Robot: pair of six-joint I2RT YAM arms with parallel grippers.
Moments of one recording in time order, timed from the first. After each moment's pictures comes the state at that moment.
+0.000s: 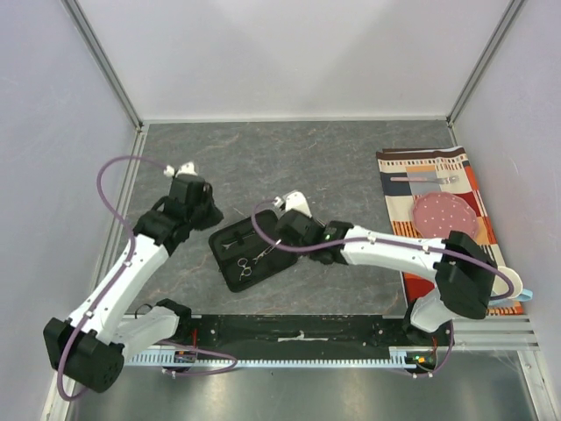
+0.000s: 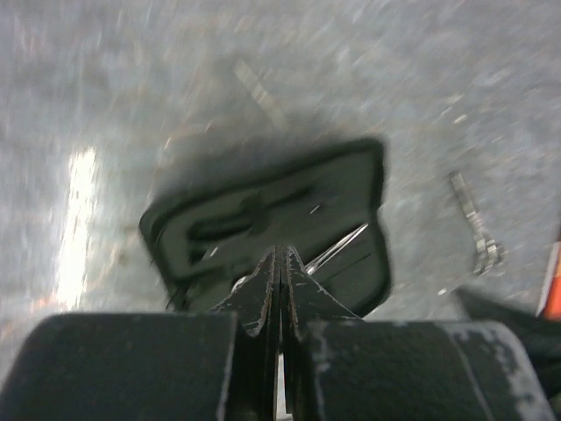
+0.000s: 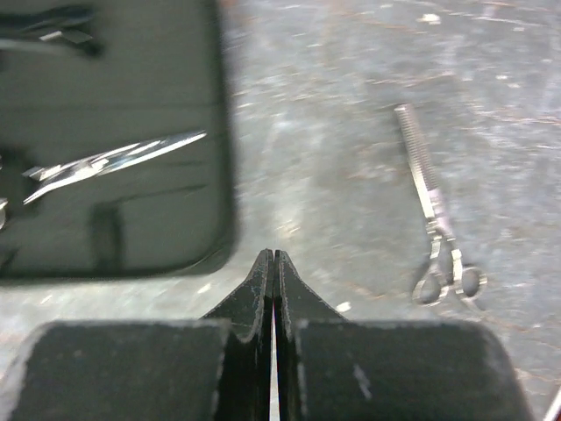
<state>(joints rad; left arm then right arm) -0.39 1.06 1.00 -0.66 -0.14 -0.65 1.12 1.54 1.06 -0.47 0.48 0.46</state>
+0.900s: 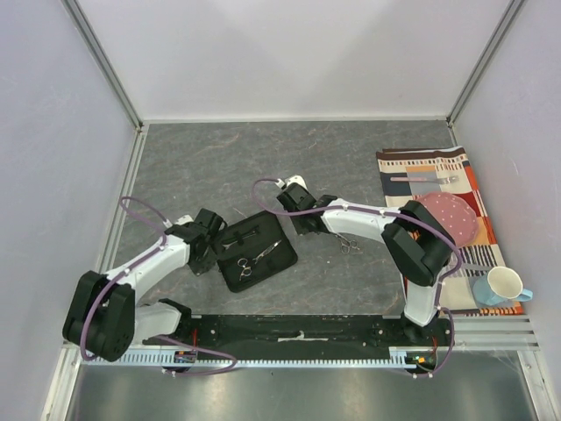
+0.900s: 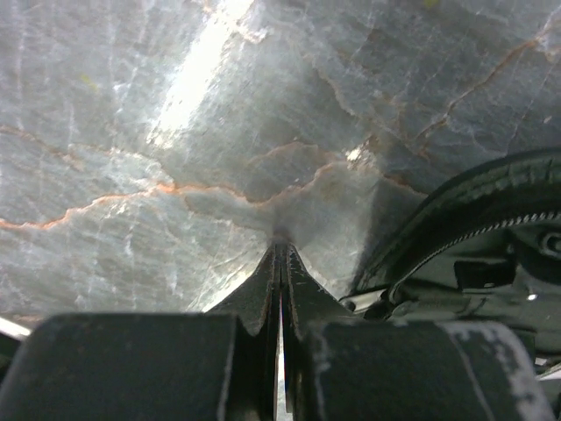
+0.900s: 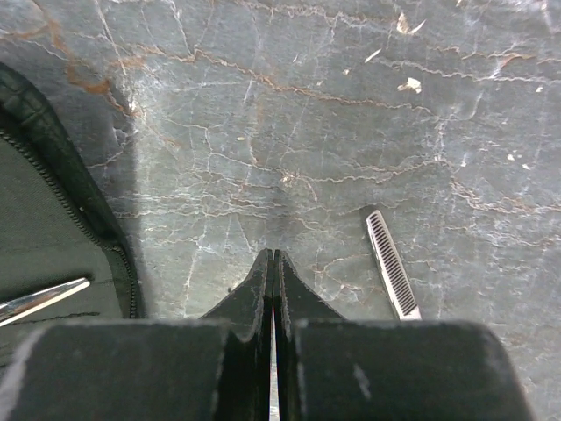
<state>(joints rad) -0.39 1.18 0.58 -0.77 -0.34 -1.01 0.85 1.85 1.21 -0.39 0.36 0.32</state>
